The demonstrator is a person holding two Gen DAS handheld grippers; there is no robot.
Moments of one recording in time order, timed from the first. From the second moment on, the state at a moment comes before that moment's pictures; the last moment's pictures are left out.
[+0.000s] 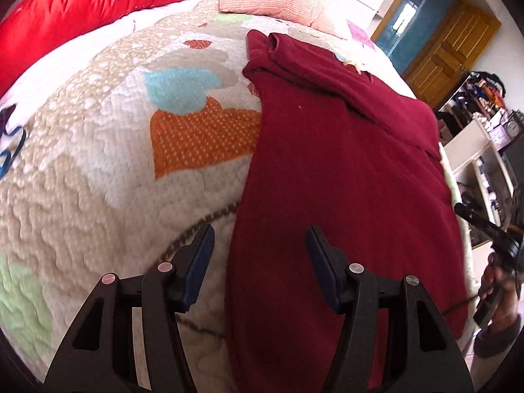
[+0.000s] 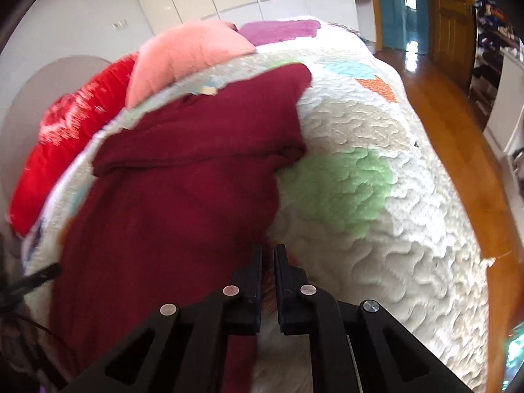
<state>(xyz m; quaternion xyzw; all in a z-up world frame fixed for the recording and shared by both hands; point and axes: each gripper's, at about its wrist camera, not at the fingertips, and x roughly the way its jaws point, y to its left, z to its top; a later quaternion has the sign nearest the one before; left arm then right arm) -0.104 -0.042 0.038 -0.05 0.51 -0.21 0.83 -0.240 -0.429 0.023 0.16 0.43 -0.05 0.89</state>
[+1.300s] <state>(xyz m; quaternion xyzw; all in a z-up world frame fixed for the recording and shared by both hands) -0.174 -0.021 0.028 -0.04 0.54 -0.20 0.82 -0.363 -0.371 0.004 0.19 0.46 0.10 0.86</state>
